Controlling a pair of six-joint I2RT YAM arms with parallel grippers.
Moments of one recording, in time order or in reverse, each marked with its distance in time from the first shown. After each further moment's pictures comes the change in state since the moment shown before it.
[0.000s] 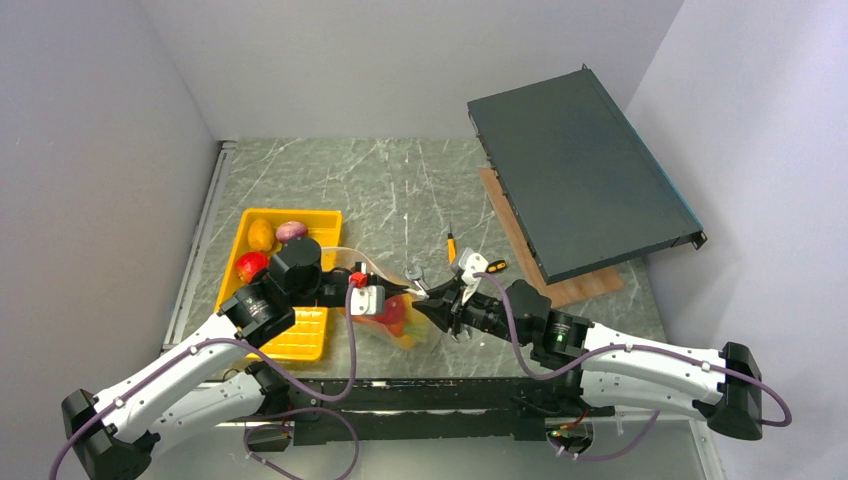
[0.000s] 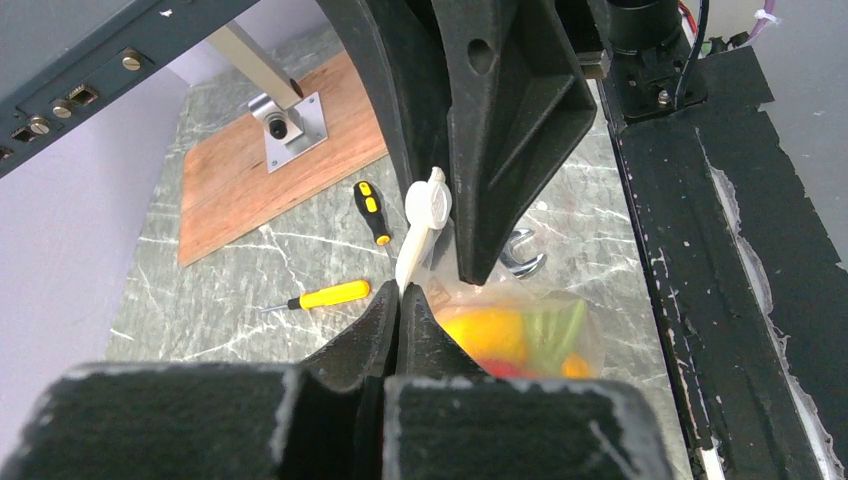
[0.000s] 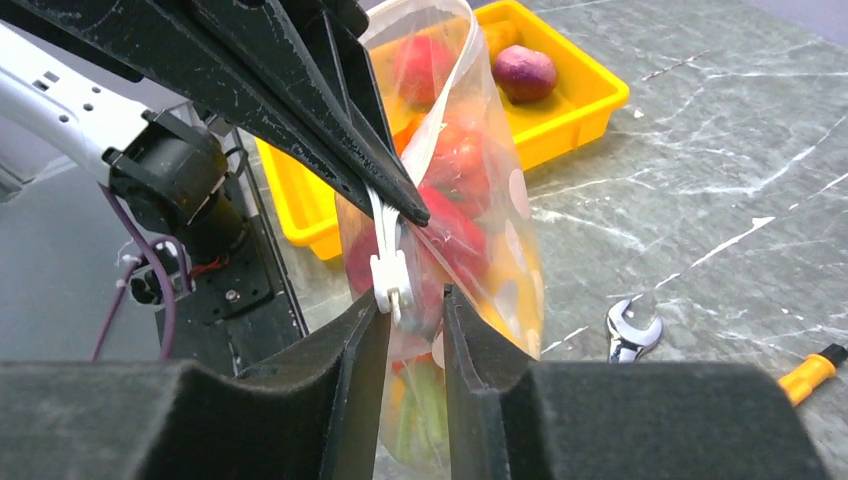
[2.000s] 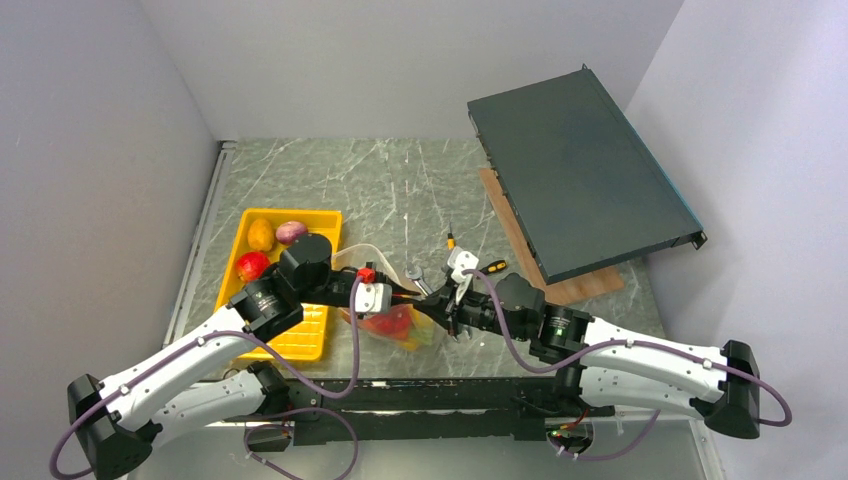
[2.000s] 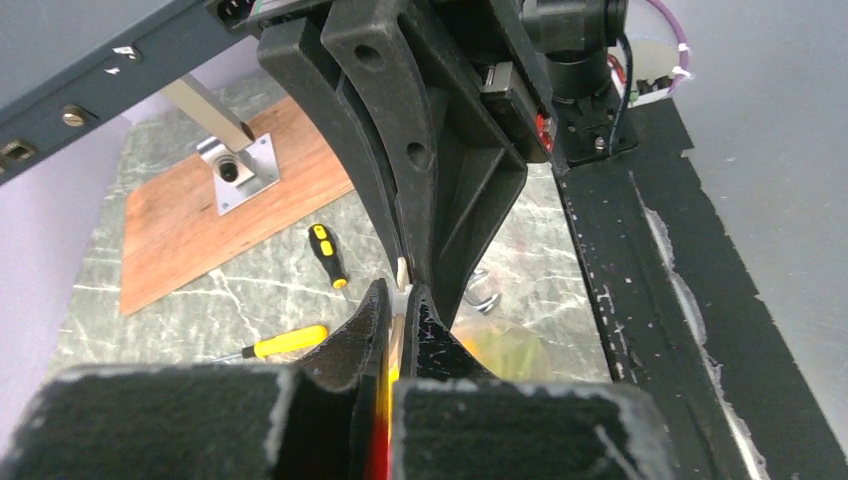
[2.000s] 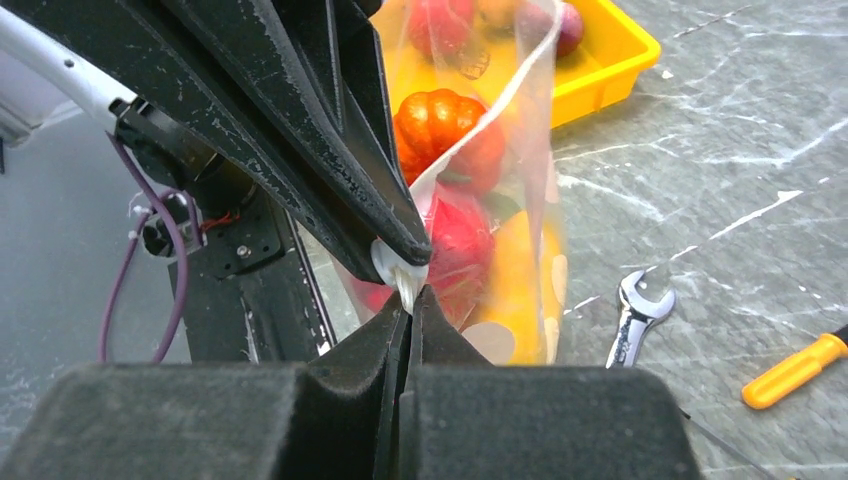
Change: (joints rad) left arm -0.048 0.064 0.046 0.022 0.059 -0.077; right arm -0.009 0.025 0.080 -0.153 -0.063 -0.008
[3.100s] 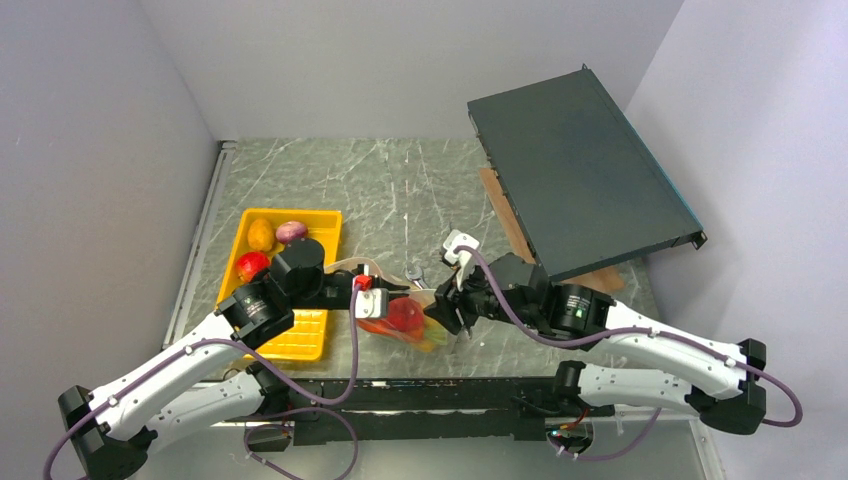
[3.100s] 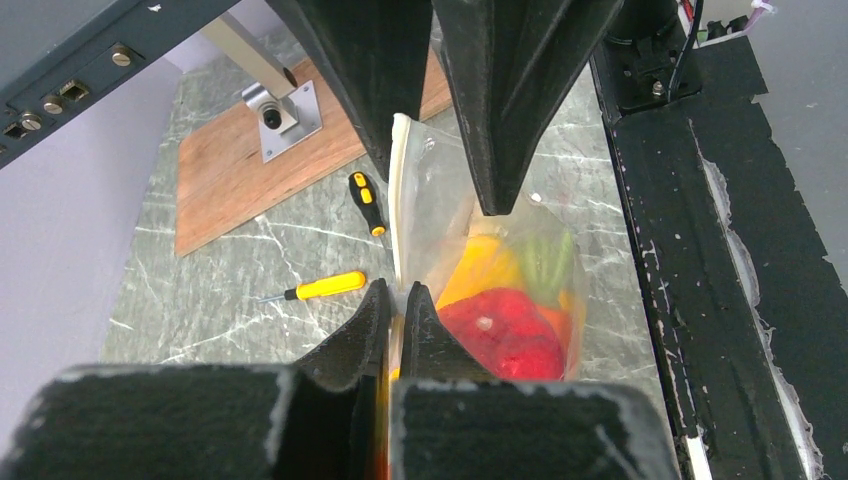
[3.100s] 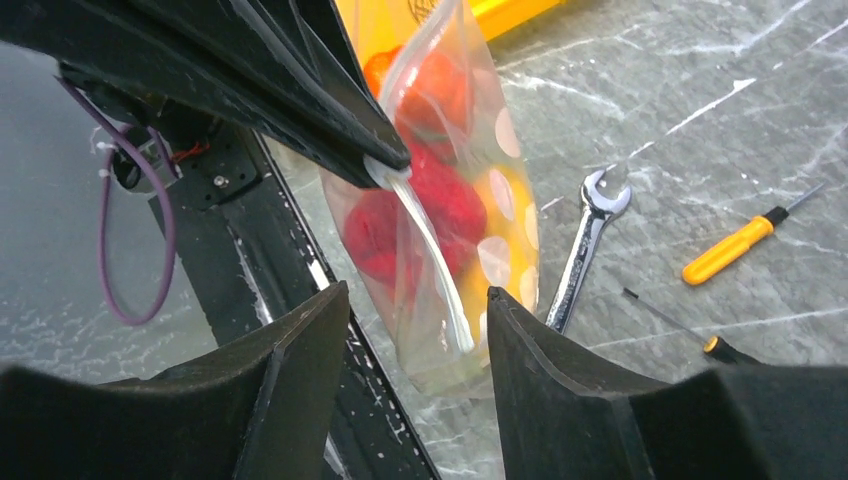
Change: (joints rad) left arm 0.001 -0.061 -0.001 -0.098 -0.125 0.088; right arm -0.001 0.054 0.308 -0.518 0.075 0.035
